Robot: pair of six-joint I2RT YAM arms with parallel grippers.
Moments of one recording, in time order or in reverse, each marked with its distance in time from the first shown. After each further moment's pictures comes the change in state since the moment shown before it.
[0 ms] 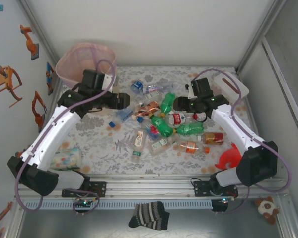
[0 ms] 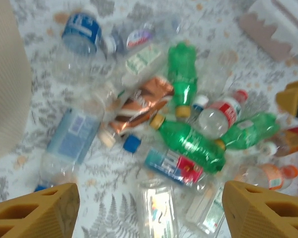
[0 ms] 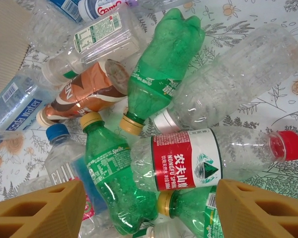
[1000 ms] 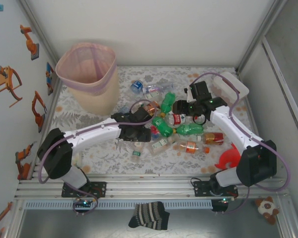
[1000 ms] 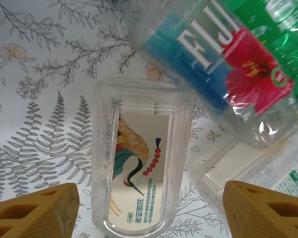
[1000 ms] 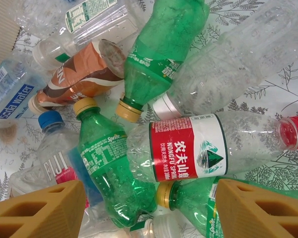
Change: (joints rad) left arm -0.431 0.267 -0.284 0.106 -0.282 -0.487; right arm 0.006 0.000 -0.056 0.019 -0.015 0.003
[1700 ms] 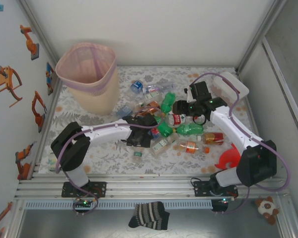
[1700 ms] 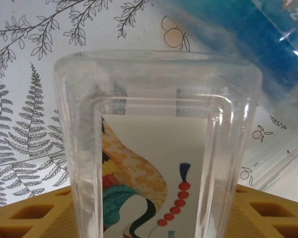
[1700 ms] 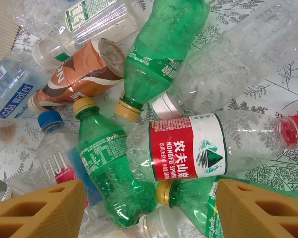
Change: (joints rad) left arm -0.031 0.145 0.000 -0.001 -0.012 -0.010; right arm 0.000 0.000 -0.002 0.000 0.000 0.000
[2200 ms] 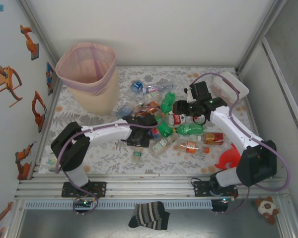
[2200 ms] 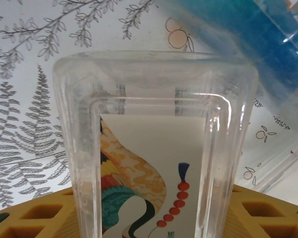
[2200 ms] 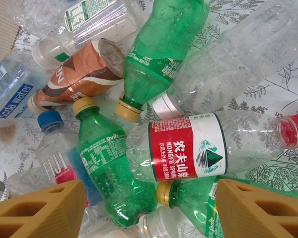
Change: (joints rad) left arm -0.001 -0.004 0.011 -0.022 -0.016 0.001; right arm 0.000 0.000 0.000 0.000 0.001 0.000
